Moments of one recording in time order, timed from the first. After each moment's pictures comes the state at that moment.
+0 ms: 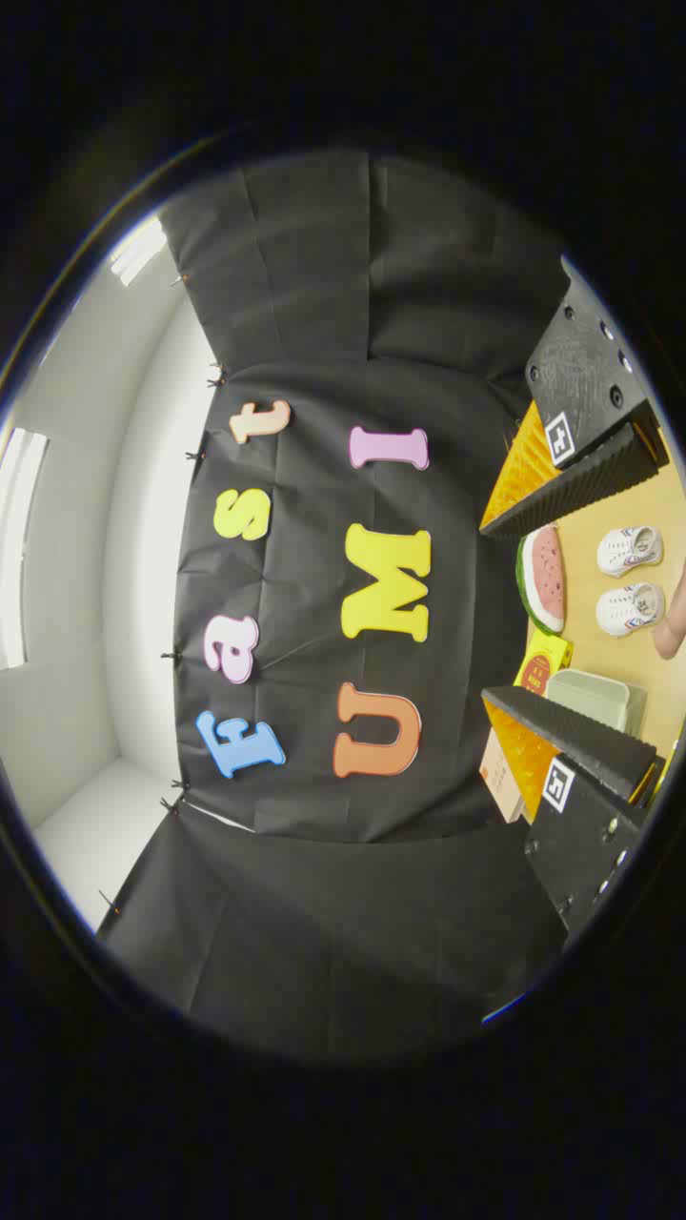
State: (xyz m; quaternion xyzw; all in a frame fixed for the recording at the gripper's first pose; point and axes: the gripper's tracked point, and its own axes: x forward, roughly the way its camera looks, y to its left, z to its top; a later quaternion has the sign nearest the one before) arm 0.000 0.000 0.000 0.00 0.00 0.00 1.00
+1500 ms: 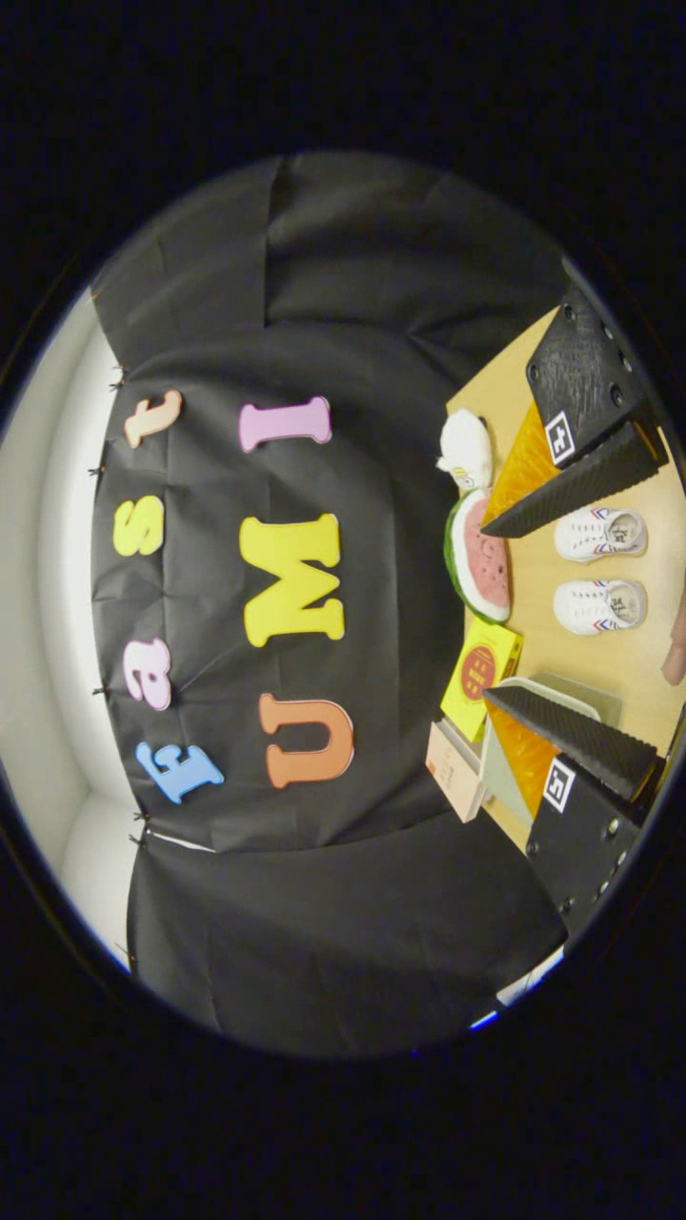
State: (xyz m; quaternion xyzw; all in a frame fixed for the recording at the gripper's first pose) arm 0.115 -0.063 -0.145 0.06 0.15 0.08 0.98
